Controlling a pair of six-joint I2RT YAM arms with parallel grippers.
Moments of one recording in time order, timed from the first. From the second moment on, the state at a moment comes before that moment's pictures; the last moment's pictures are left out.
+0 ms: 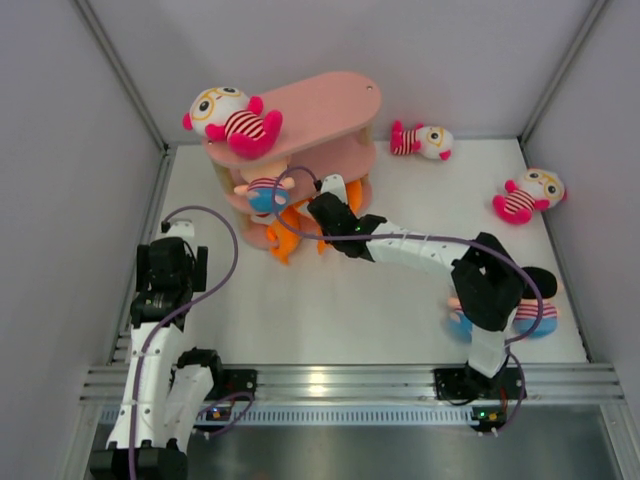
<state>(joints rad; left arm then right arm) 0.06 0.69 0.68 -0.66 -0.39 0.21 0.90 1.83 1.35 -0.27 0.53 0.36</state>
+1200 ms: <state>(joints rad) 0.03 0.82 1.10 -0.82 0.30 0.23 0.76 1.28 1.16 -0.30 0.45 0.33</state>
